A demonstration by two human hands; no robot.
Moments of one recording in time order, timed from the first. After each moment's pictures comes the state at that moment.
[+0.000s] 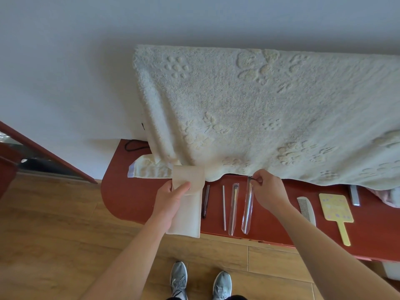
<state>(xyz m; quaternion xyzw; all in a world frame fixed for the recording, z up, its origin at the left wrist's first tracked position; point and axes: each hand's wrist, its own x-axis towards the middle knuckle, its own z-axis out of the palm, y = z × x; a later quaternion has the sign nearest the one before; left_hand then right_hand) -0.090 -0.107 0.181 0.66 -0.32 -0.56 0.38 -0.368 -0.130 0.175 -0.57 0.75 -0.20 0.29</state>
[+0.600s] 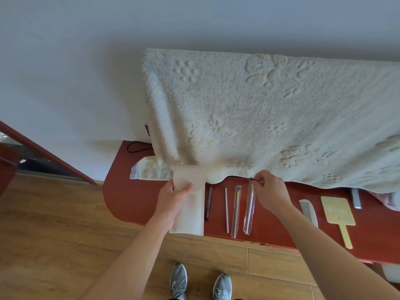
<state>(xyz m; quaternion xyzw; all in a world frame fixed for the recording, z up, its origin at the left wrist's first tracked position) -0.081 -0.114 0.179 0.63 -0.33 -0.58 0.40 -0.363 -0.133 0.179 -0.57 0.75 -0.19 0.28</state>
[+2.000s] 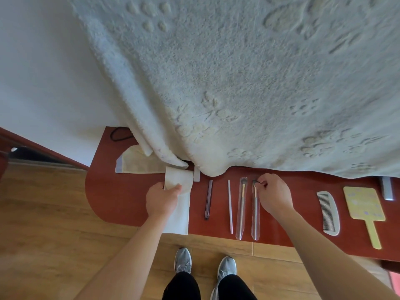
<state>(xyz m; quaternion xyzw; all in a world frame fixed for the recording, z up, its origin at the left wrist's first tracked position) -0.070 -0.146 0.069 0.82 -0.33 -0.40 0.25 -0.378 -0.147 0.058 -0.56 0.78 -0.14 0.25</state>
